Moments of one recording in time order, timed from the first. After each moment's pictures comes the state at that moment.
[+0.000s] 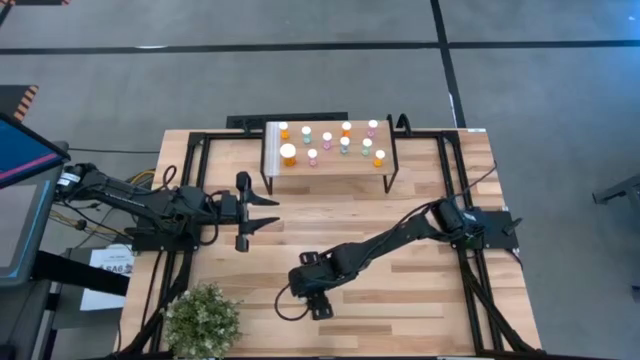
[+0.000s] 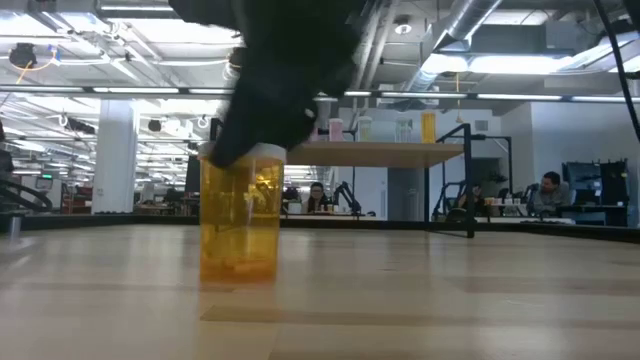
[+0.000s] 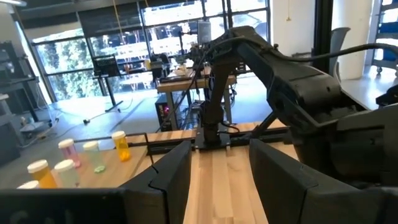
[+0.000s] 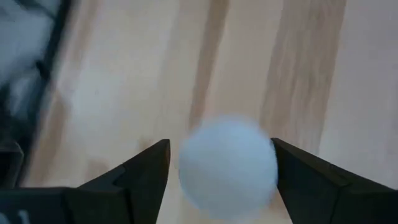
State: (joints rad) left arm -0.23 0.85 0.55 0.34 -0.26 0.13; right arm 0.35 2.24 1.81 -0.59 -0.08 0.16
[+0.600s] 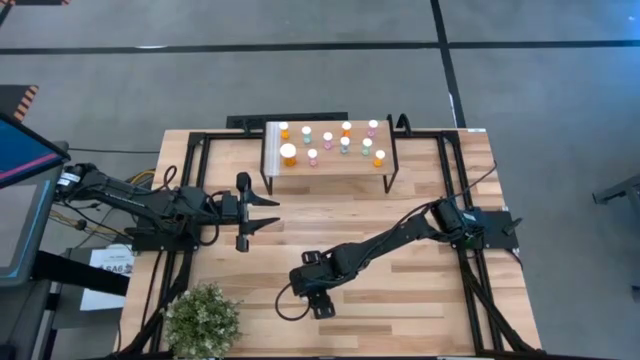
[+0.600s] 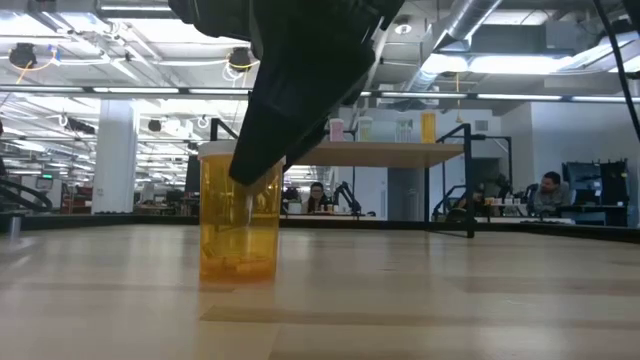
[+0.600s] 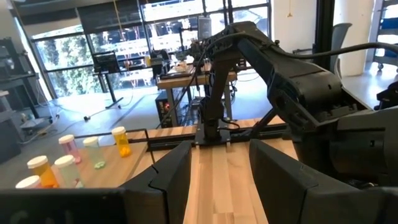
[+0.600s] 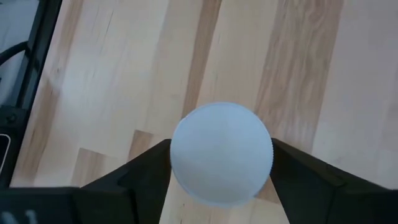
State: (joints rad) left arm -0.23 0.85 0.55 0.33 -0.27 0.13; right arm 0.34 2.25 1.81 -0.61 -0.08 0.16
